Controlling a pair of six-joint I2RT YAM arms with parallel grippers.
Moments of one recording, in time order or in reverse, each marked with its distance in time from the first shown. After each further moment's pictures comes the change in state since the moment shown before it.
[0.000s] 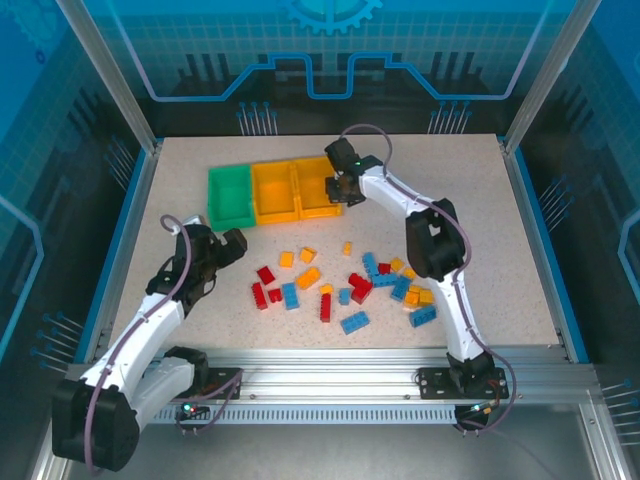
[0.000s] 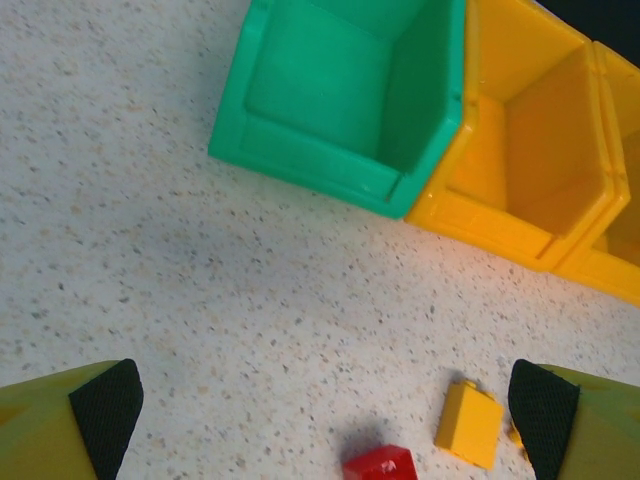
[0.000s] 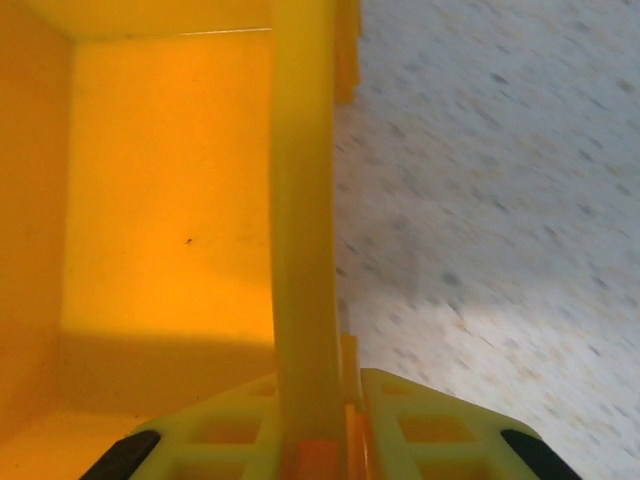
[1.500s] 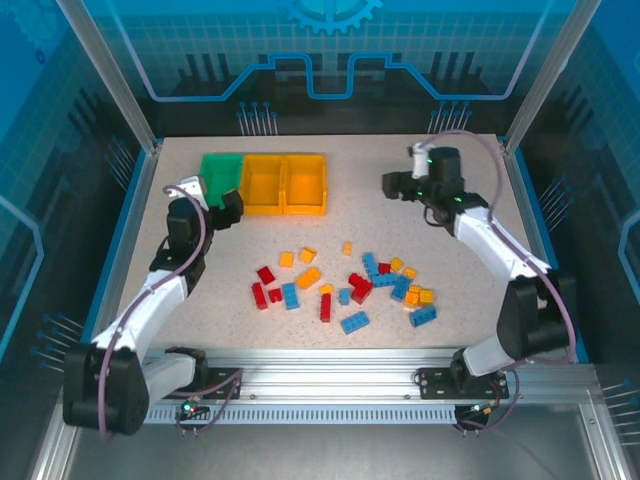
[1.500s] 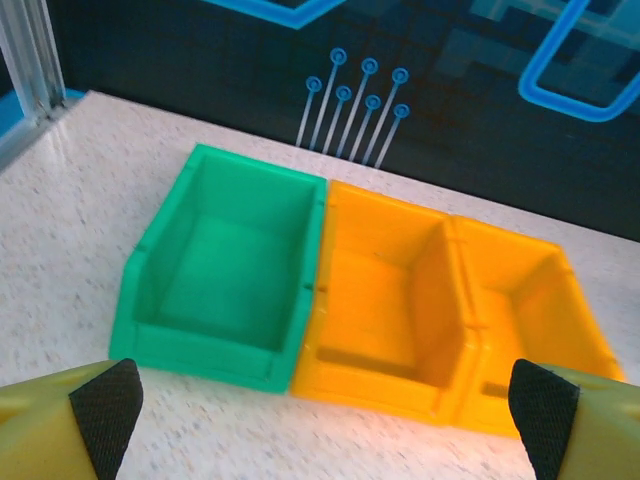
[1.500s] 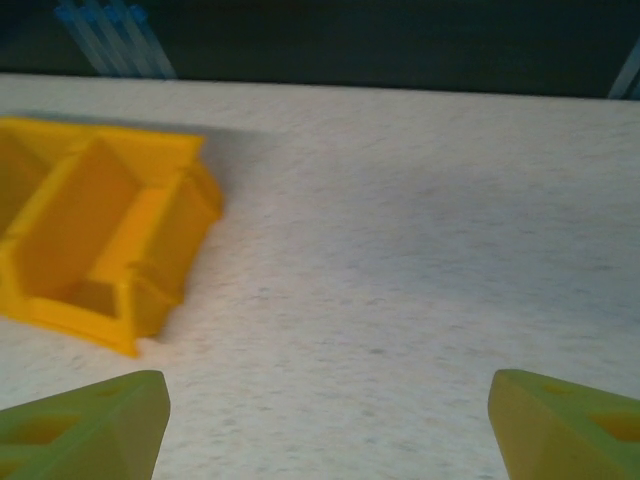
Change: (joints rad) left arm 0.073 0.159 0.093 0.420 0.007 0.294; right arm -0.237 -0.785 -0.797 0.489 -0.186 -0.248
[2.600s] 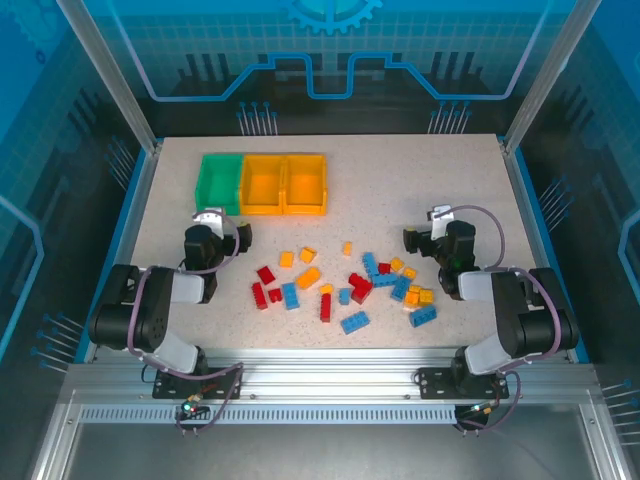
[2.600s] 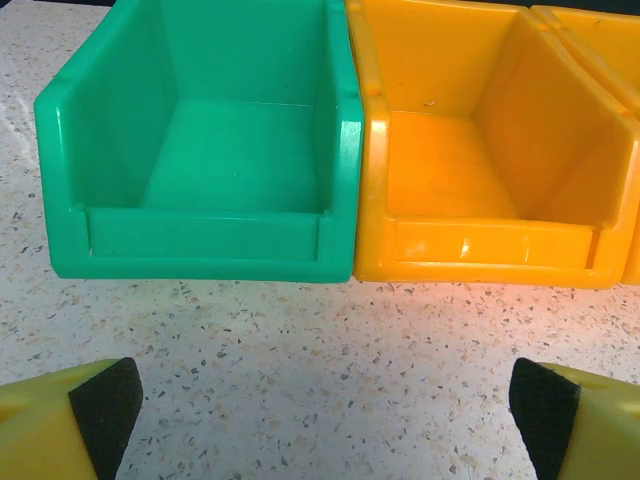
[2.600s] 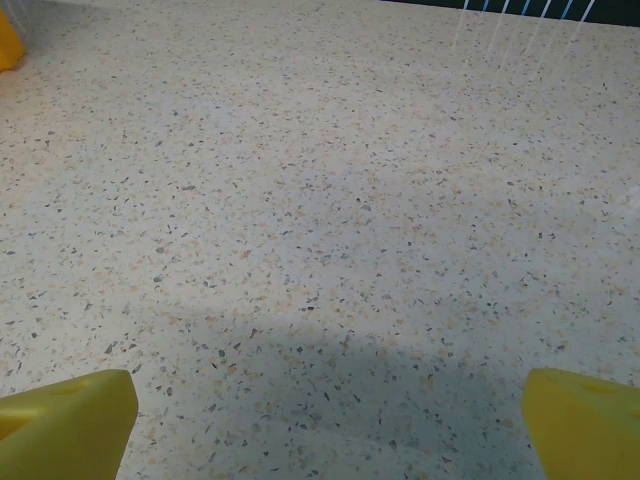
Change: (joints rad) left arm 0.072 0.463 -0.273 0.688 0.117 0.256; right arm -0.183 -0.043 -0.796 0.902 0.068 -0.200
